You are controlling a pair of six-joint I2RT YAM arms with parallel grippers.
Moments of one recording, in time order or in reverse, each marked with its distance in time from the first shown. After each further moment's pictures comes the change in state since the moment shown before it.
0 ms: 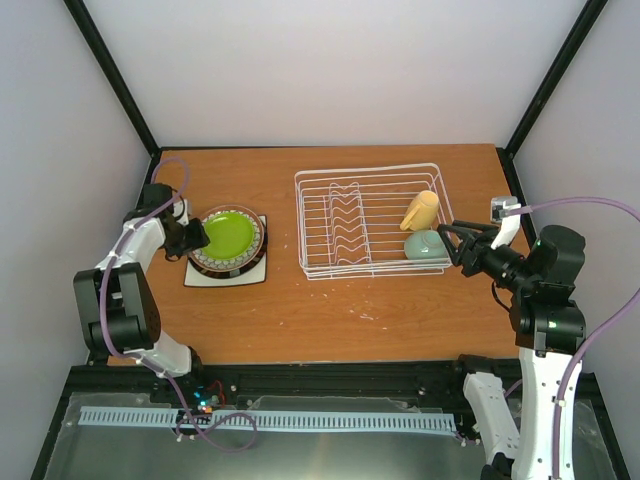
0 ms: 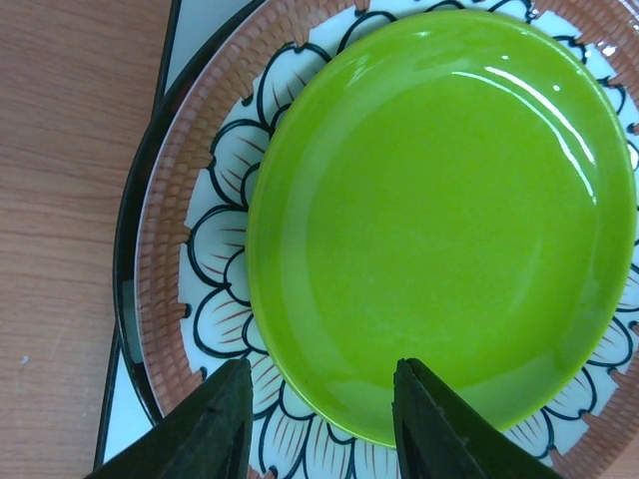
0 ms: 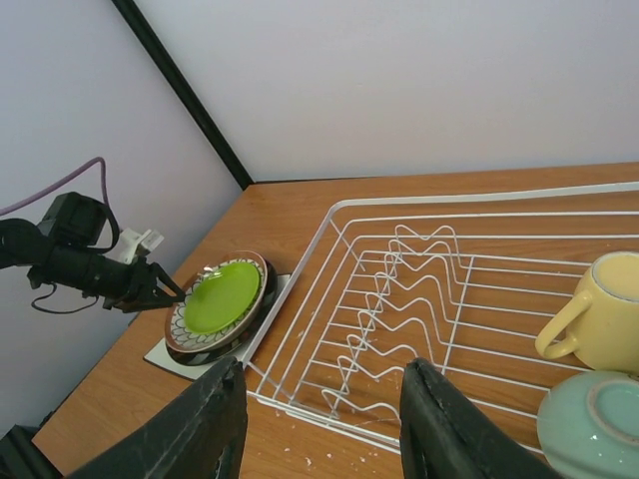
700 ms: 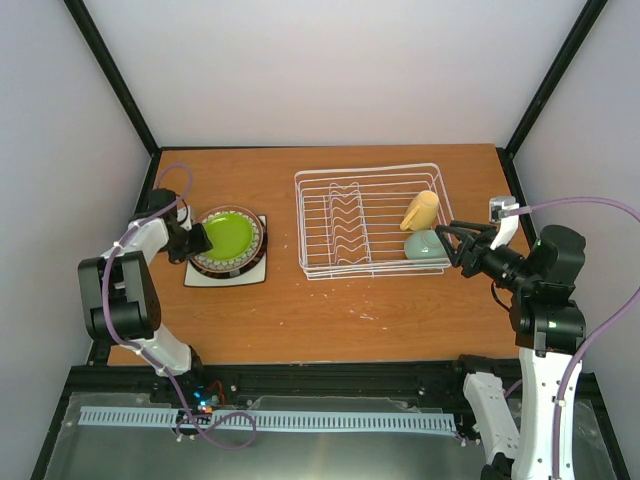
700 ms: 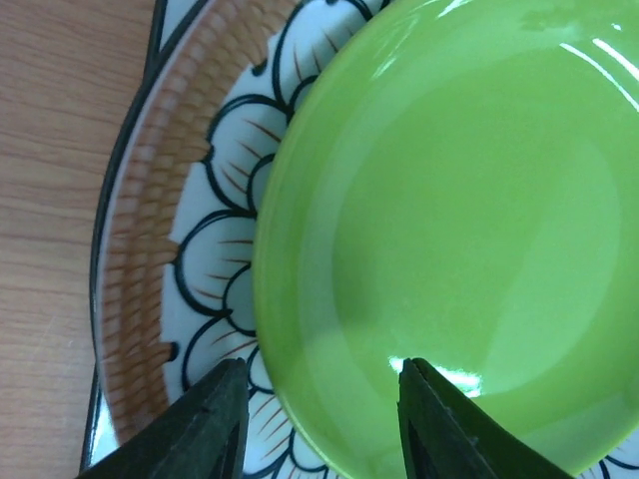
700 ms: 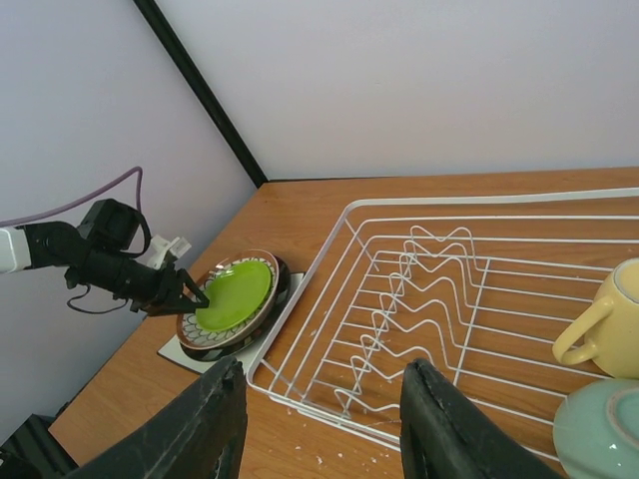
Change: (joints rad) left arm 0.004 0.077 -0.025 0.047 -0.018 0.000; right arm 0.000 0.000 0.000 0.006 -0.037 0.000
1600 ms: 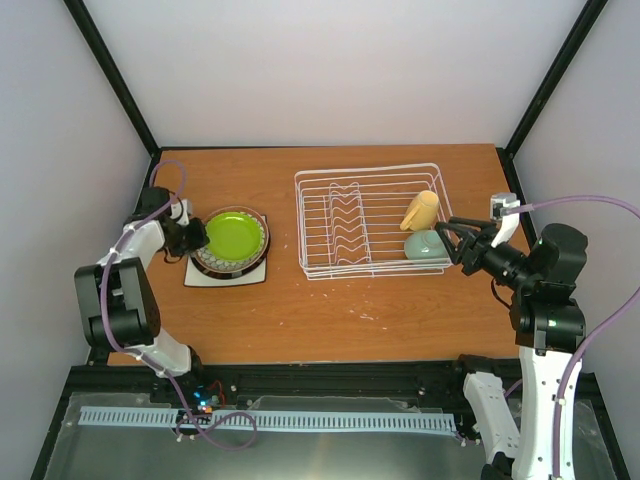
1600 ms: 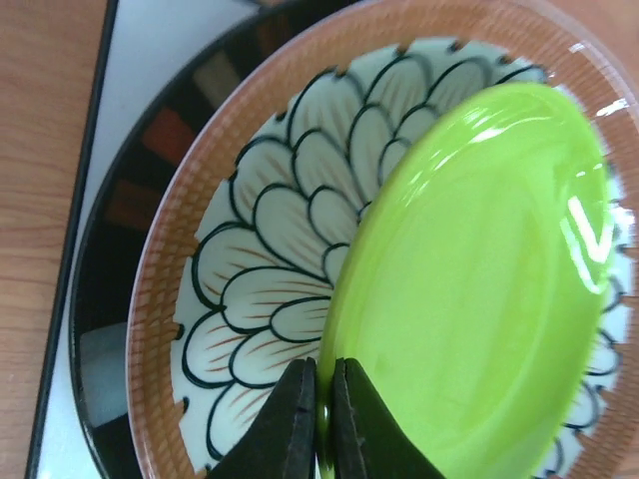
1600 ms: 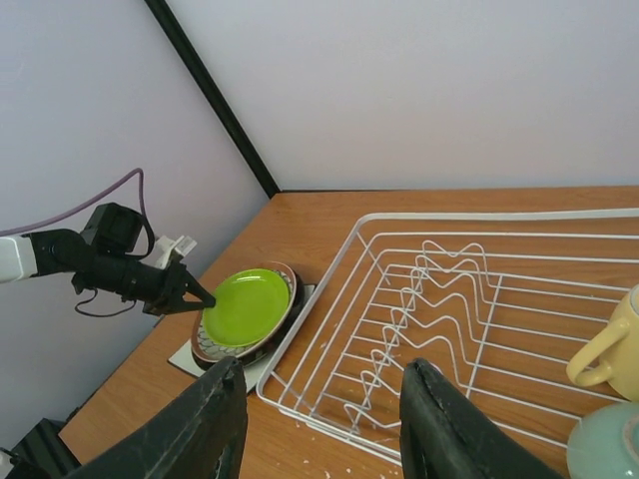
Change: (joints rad) left arm 0.013 -0.023 -0.029 0.072 0.136 -0.019; right arm 0.000 0.006 0.000 0.040 -0.020 0.016
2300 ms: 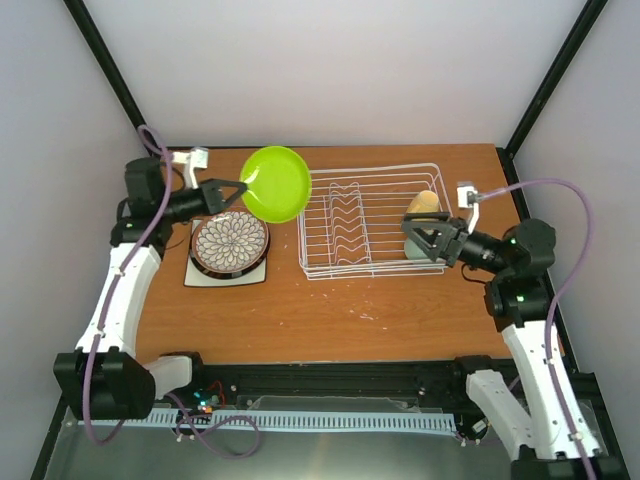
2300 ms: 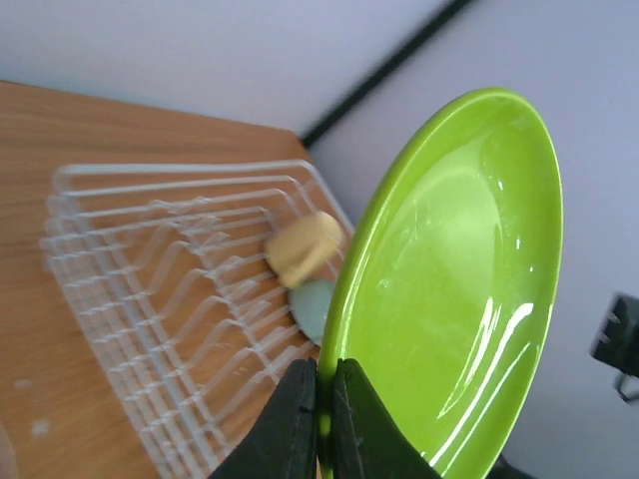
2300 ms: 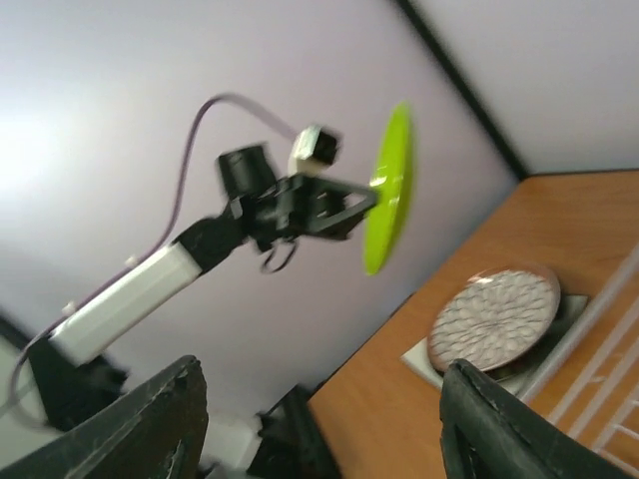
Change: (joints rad) left arm -0.121 -0.407 0.114 0.211 0.592 -0.212; right arm 0.149 0.062 -0.250 0.749 -0.293 0.601
